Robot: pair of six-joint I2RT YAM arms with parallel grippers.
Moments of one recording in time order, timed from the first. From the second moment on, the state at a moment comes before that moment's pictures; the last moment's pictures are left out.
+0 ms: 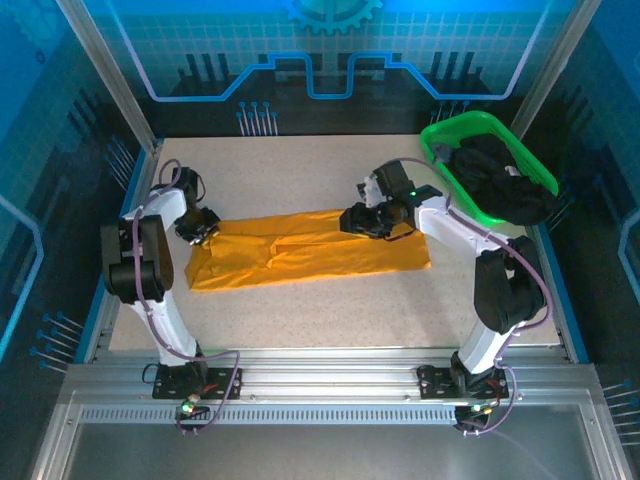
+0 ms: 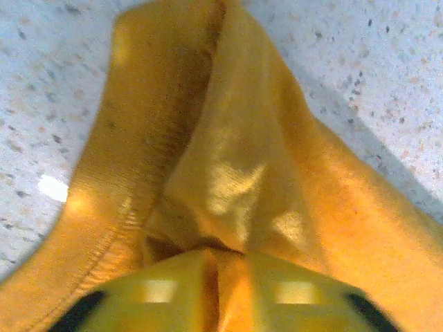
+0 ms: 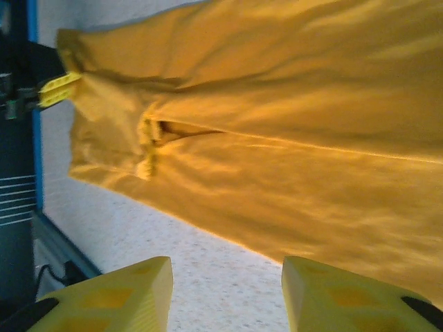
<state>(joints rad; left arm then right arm) 0.17 1.90 1.29 -0.77 0.07 -0.64 0.41 1.71 1.29 -0.62 -0.50 0.50</state>
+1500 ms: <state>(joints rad) -0.25 2.65 2.35 -0.61 0.29 -1.01 0.65 1.92 1.22 -1.15 -0.09 0.61</state>
